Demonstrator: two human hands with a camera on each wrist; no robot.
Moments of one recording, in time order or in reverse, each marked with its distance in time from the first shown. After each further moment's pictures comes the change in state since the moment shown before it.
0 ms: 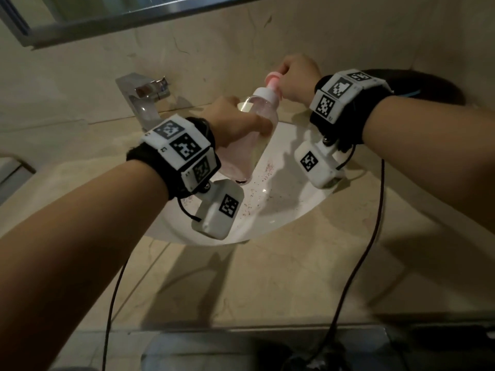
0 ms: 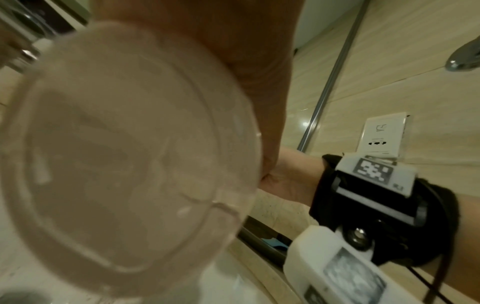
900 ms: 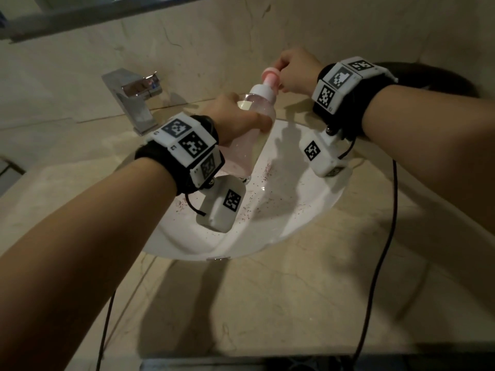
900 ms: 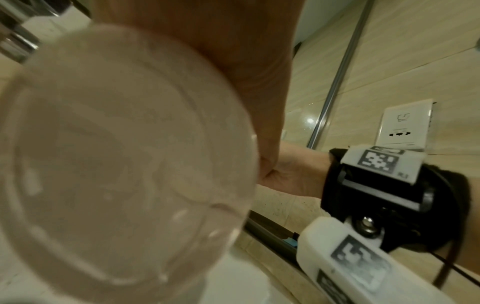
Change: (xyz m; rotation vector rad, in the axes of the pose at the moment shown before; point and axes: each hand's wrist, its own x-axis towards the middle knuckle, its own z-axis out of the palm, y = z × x) left_hand 0.036 -0.003 0.008 0.002 0.000 -0.015; right_hand 0.022 0.006 0.007 0.089 -0.151 0.017
